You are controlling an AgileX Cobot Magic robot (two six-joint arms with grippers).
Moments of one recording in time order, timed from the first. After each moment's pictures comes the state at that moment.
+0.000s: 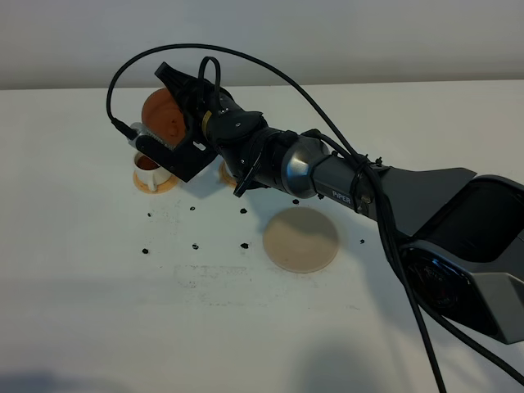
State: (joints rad) left arm 0.04 0.00 -0.45 -0.04 1.06 0.02; right arm 0.79 2.45 -1.96 -1.63 0.32 -0.42
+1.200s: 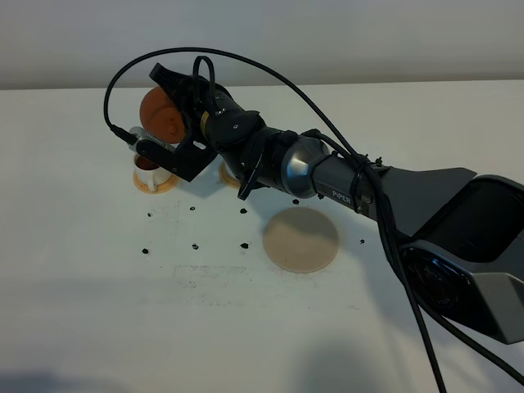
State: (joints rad) left arm 0.04 0.00 -0.45 -0.04 1.06 0.02; right arm 0.79 2.45 -1.96 -1.73 0.31 -0.40
